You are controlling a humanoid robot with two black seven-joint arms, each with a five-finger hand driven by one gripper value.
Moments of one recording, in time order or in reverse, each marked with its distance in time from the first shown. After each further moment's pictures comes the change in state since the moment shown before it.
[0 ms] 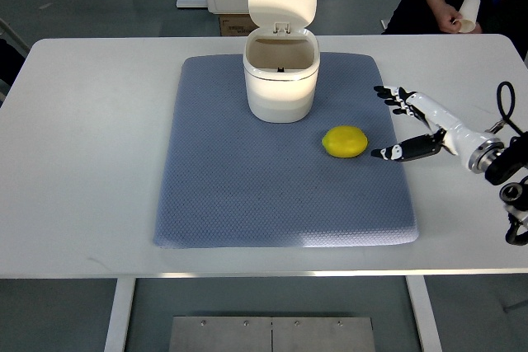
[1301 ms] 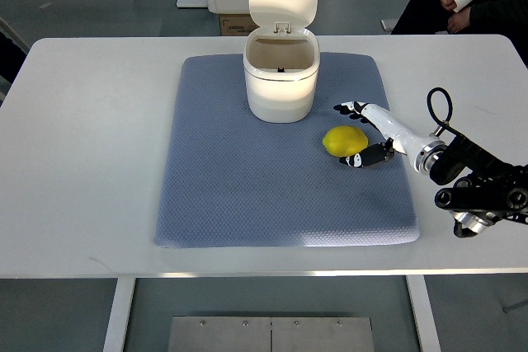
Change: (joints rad) left arm 0.000 0.000 0.000 0.000 0.000 0.000 0.000; right arm 0.088 0.240 -0.172 -0.125 0.071 -0.112 -0.101
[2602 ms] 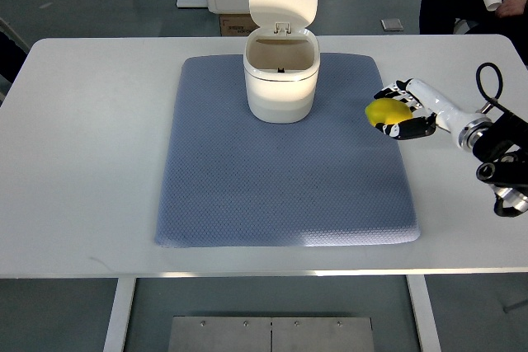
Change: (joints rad) left arm 0.000 0.000 0.000 0.000 0.000 0.000 0.000; right arm 0.085 -0.201 -0.022 0.024 0.044 0.062 0.001
